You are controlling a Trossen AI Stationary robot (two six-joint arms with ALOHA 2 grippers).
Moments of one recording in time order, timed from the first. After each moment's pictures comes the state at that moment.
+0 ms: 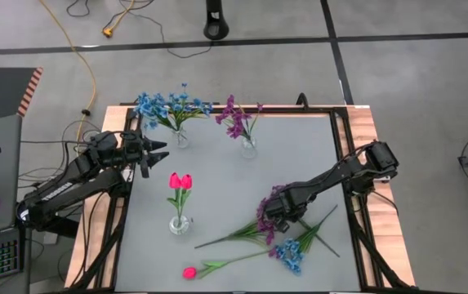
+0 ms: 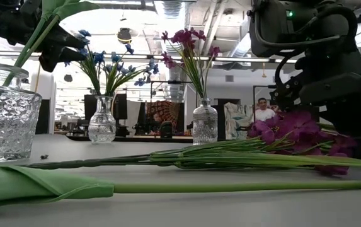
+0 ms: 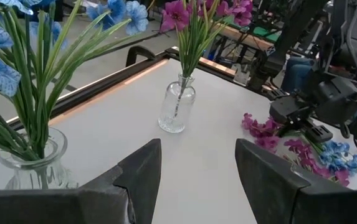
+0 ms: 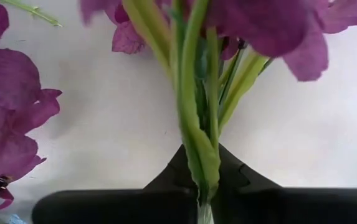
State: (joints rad) left arm 0.59 0.22 0.38 -0.38 0.27 -0.24; right arm 0.30 1.78 1.03 -0.94 -0.09 1.09
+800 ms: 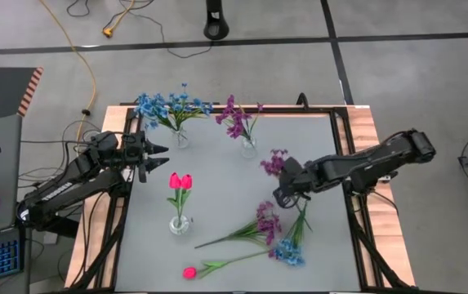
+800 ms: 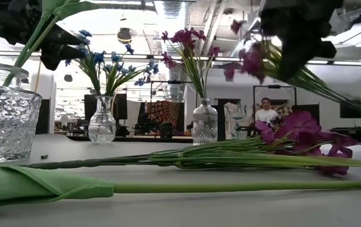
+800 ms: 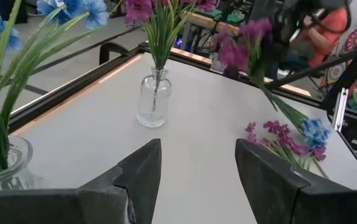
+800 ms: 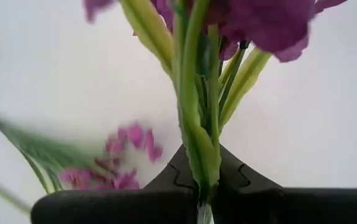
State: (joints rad) left arm 0.59 0.22 0.38 -0.39 0.38 -0.16; right arm 0.25 1.34 1.07 -0.92 0.31 1.07
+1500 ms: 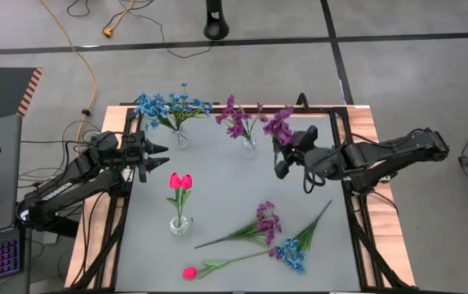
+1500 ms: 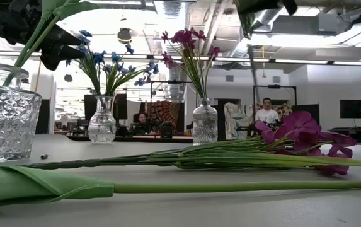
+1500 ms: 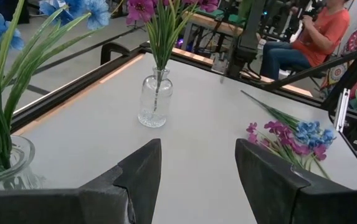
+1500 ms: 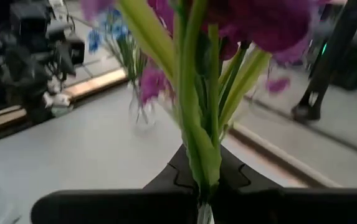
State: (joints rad) left arm 0.59 0.22 0.38 -0.39 0.38 -0.16; right arm 0.21 1.14 1.07 -0.38 0.86 0.40
